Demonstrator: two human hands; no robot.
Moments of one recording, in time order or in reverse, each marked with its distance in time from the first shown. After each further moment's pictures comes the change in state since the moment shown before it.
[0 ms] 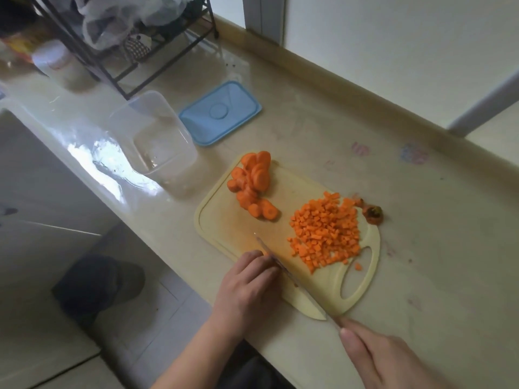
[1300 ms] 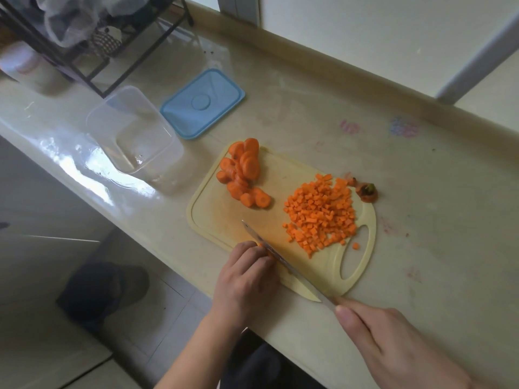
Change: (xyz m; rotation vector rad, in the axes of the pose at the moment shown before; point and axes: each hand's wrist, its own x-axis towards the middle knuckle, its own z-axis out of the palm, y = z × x) left_hand 0.000 0.001 -0.001 0.025 0.051 -0.019; right_hand -0.003 -0.008 -0.002 0.092 -0.129 -0.083
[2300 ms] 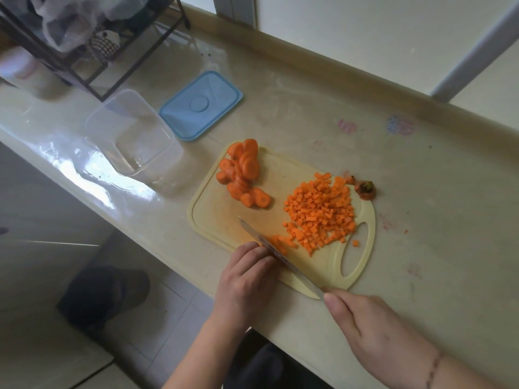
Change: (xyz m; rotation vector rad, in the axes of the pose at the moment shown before) left_hand -0.004 -0.001 0.001 -0.021 0.044 -0.007; right_hand 0.012 -0.008 0.010 -0.051 0.055 -0.067
